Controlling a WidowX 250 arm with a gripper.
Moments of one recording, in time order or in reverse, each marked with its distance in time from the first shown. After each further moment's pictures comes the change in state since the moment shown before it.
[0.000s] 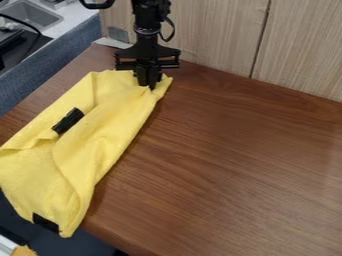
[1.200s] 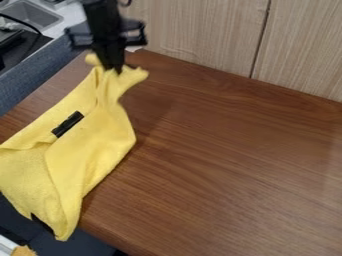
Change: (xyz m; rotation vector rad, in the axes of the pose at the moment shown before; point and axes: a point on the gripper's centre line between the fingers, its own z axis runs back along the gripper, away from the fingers) arm -0.057 0.054 0.080 -0.186 -0.104 -0.199
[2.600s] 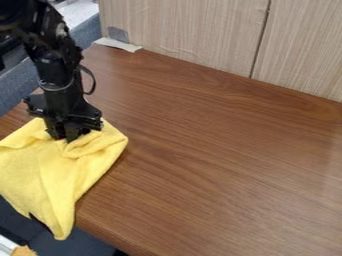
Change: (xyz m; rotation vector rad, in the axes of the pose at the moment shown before) arm -0.066 0.059 -0.057 0.195 0.091 -0.168
